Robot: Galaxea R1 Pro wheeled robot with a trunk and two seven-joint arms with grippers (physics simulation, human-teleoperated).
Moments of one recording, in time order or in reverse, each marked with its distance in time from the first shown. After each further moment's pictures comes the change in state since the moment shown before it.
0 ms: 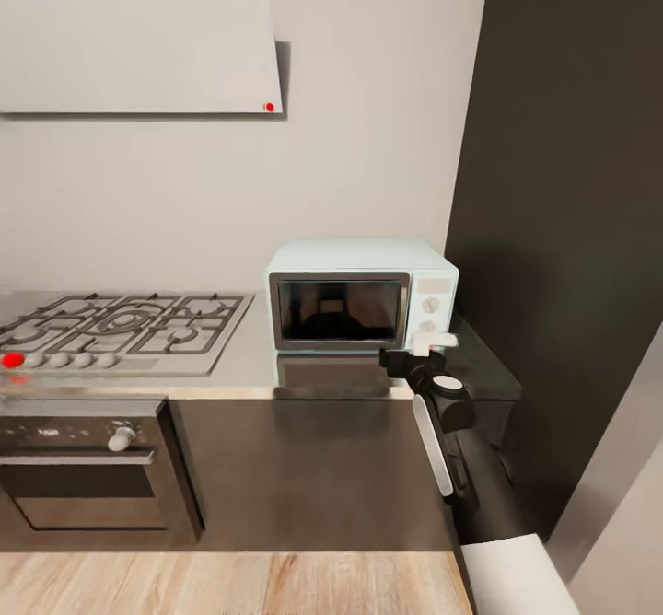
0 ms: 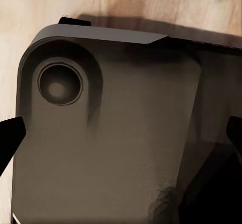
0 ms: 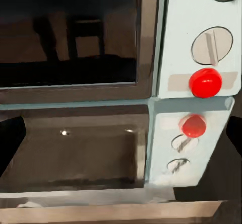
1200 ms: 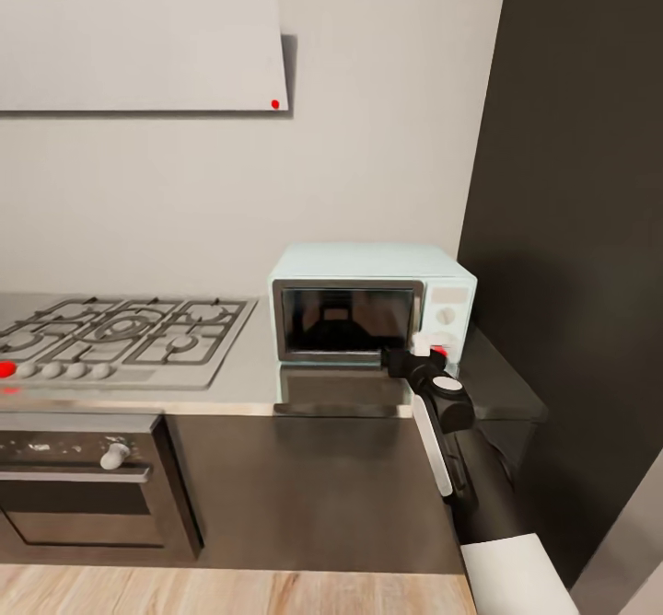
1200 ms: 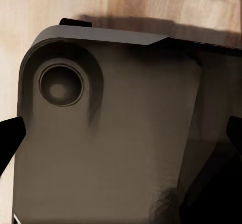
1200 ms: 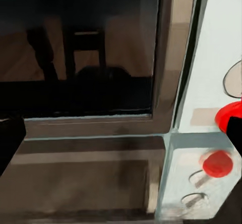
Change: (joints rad) left arm 0.000 0.001 0.000 -0.001 -0.002 0.000 0.000; right arm 0.000 0.000 -0.002 0.010 0.005 -0.026 -0.009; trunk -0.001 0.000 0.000
